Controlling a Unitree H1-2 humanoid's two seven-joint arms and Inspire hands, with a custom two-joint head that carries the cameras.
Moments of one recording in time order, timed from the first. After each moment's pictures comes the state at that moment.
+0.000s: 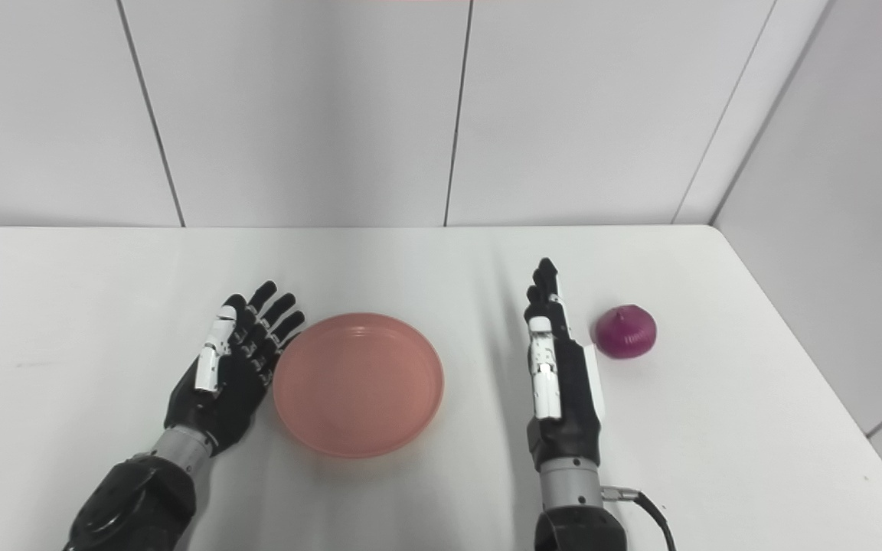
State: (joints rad) left arm -0.25 -0.06 0.00 0.02 -0.38 0.37 -0.16; right arm -0.03 0.06 -0.03 -0.43 -0.05 0.20 -0.08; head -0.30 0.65
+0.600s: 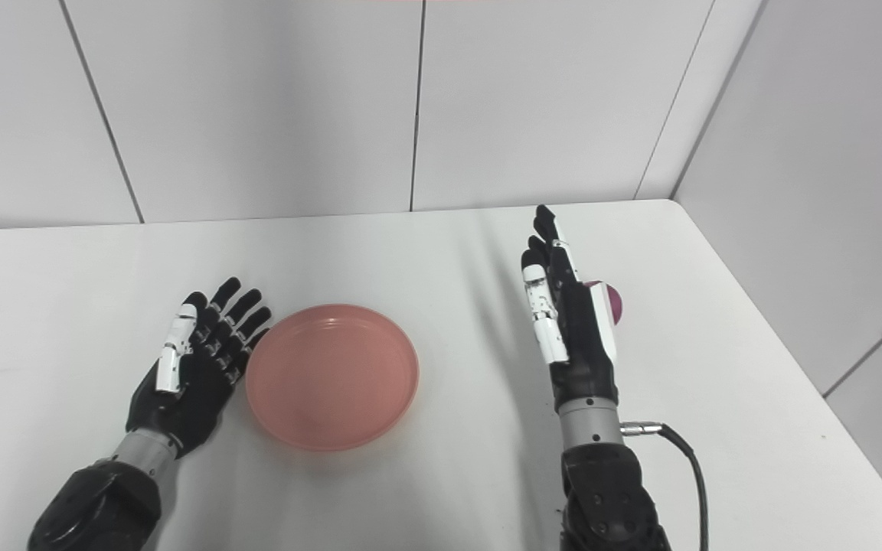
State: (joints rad) left arm -0.25 -0.05 0.02 0.02 -0.39 0.38 -0.17; right arm -0.11 -0.13 -0.06 -0.49 -0.24 0.34 -0.05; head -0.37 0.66
